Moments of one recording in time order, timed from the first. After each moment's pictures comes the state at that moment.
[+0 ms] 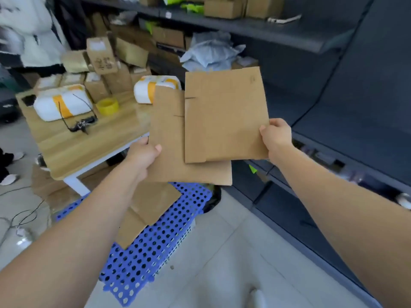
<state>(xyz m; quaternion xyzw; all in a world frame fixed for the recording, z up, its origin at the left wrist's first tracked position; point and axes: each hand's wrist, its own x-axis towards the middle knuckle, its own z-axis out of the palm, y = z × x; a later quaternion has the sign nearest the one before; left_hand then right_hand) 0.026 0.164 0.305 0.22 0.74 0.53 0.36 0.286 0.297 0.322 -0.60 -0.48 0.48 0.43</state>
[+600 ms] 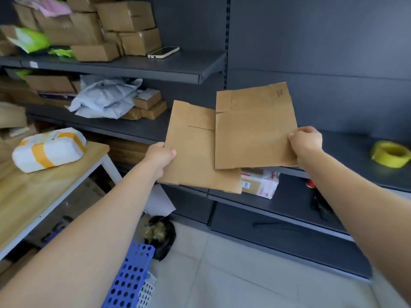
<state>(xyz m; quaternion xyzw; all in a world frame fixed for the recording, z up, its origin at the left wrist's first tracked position) 0.229 0.391 0.337 0.42 0.69 0.38 0.46 0.552 0.373 0.350 -0.73 -0.29 0.32 0.53</state>
